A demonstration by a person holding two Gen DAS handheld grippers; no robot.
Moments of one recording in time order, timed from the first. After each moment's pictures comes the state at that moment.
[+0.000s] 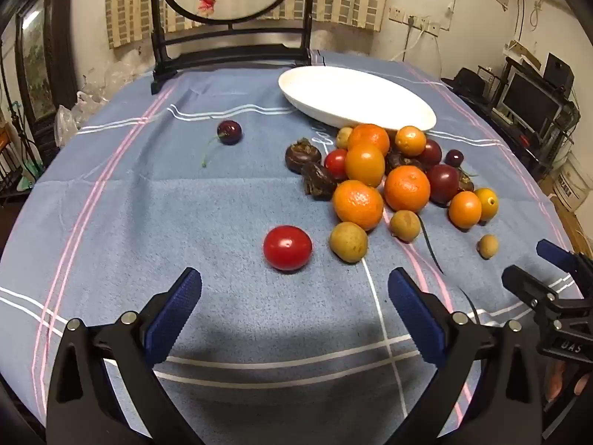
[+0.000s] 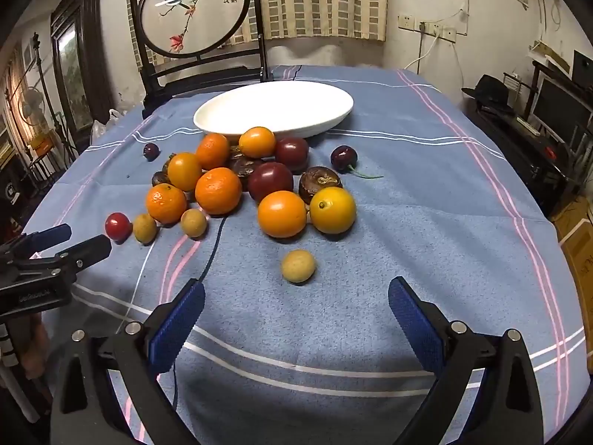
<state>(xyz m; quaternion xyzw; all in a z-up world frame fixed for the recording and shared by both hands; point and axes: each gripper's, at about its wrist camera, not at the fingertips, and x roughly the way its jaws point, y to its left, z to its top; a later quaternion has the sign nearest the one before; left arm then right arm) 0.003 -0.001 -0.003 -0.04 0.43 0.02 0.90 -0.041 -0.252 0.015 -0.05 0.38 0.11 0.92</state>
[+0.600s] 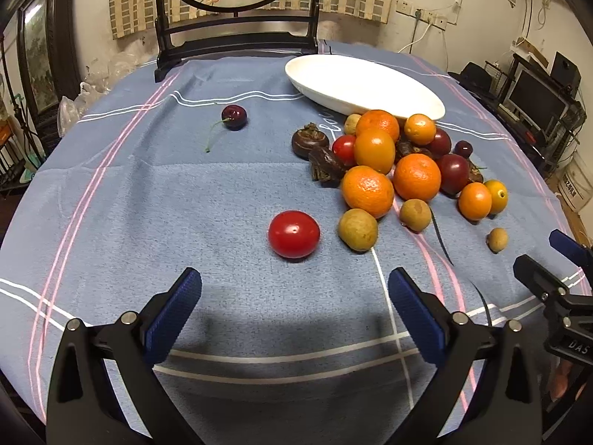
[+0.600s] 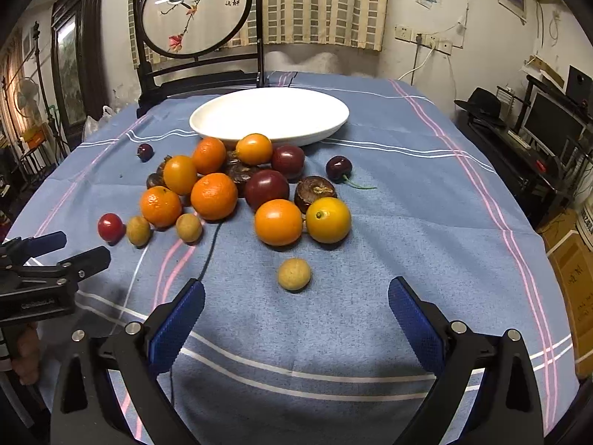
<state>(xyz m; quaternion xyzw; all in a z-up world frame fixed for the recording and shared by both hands) -0.003 -0.001 -0.009 -0.04 0.44 0.04 0.90 -0.017 -0.241 0.017 -0.06 0.37 0.11 0.92</state>
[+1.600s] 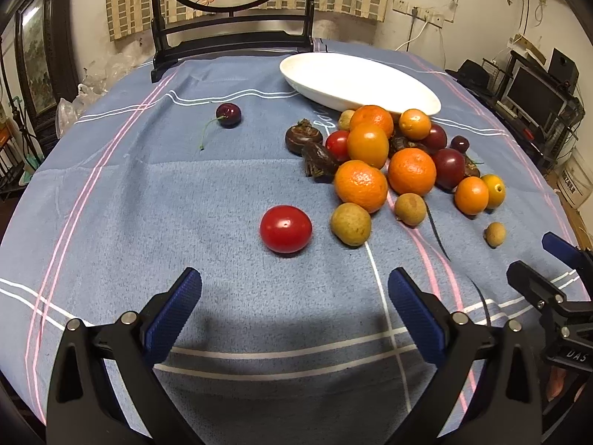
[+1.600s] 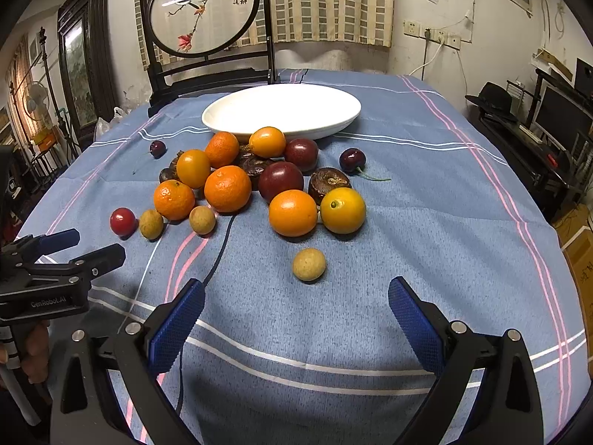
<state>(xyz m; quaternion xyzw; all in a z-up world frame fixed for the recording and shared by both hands) -0.003 -0.005 -0.013 -0.04 0.44 0.03 0.90 -0.019 -0.241 0.012 -0.04 0.38 0.13 0.92</state>
